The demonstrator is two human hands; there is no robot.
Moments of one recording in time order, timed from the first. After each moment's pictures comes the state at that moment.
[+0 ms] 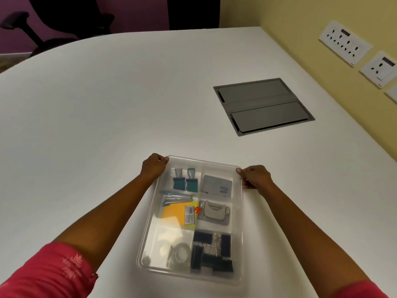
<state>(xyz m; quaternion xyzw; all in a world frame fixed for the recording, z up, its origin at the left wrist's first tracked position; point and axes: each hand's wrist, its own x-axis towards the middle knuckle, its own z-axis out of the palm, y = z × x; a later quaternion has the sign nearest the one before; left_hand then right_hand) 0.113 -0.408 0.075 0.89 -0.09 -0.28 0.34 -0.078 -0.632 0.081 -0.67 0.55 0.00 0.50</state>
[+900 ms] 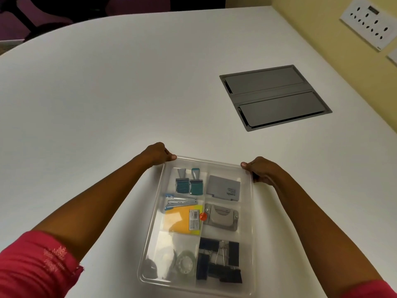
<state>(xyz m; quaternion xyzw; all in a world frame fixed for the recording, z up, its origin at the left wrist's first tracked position) 0.164 -0.429 0.076 0.87 -0.20 -0.41 0.19 -0.038 -0.658 0.069 -0.71 0.49 0.17 0.48</state>
